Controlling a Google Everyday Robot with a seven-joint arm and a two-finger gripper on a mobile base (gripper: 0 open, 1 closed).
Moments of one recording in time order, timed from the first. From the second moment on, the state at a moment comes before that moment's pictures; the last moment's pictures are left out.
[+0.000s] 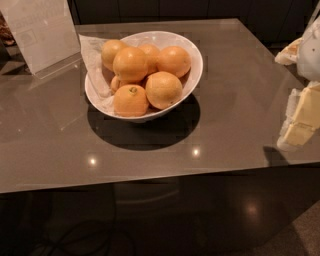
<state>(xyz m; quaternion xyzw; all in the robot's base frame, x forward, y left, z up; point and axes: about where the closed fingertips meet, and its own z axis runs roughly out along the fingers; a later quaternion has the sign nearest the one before) 0.438 -0.217 0.976 -0.60 0.78 -0.03 0.16</state>
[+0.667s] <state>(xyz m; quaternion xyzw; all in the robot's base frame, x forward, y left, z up) 0.448 -0.196 0.986 -0.61 0.76 -0.01 0.22</state>
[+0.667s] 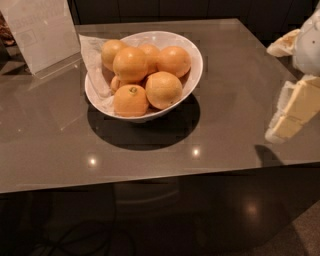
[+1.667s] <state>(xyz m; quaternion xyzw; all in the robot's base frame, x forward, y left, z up) 0.486 -0.090 1.027 -0.65 0.68 0.09 0.31</state>
